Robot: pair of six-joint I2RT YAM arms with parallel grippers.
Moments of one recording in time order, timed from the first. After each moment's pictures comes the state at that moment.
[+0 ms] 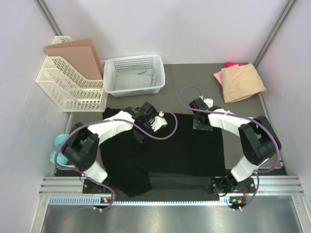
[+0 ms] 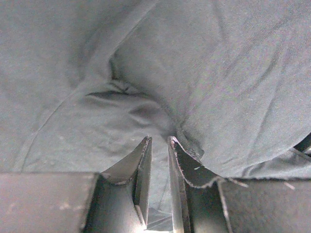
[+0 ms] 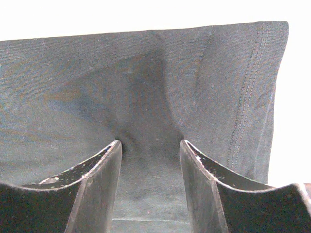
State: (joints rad) left arm -0.68 1.60 1.06 -0.79 0.12 0.37; right arm 0.50 1.63 0.94 -0.52 0.40 0.59
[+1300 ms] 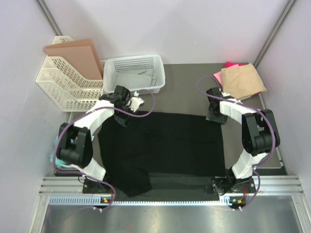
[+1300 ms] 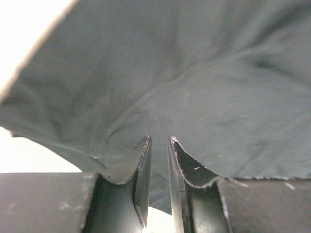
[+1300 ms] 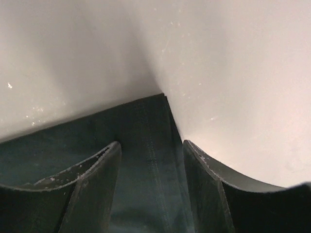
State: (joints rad) left arm -0.32 1.55 1.16 -0.80 0.12 0.47; right arm 0.23 1.72 1.06 -0.59 0.38 0.52
